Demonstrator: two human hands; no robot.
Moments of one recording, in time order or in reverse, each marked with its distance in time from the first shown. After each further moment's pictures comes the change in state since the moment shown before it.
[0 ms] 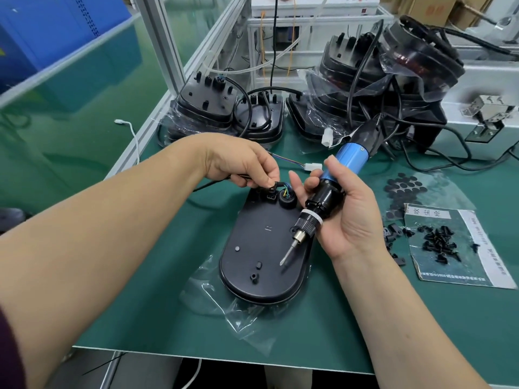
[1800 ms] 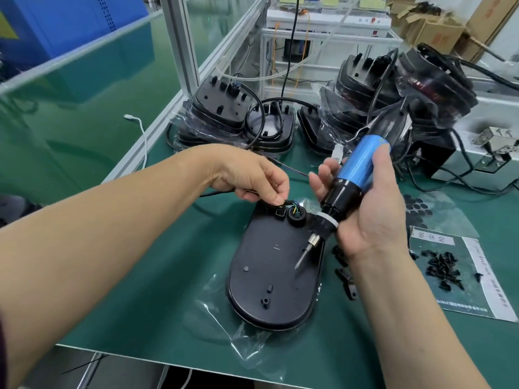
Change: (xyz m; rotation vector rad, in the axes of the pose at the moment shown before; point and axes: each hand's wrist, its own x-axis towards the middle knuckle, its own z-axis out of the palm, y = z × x) left_hand -0.010 -0.005 0.005 0.029 -0.004 0.021; right_hand 0.007 -0.016 0.020 -0.200 0.035 -0.129
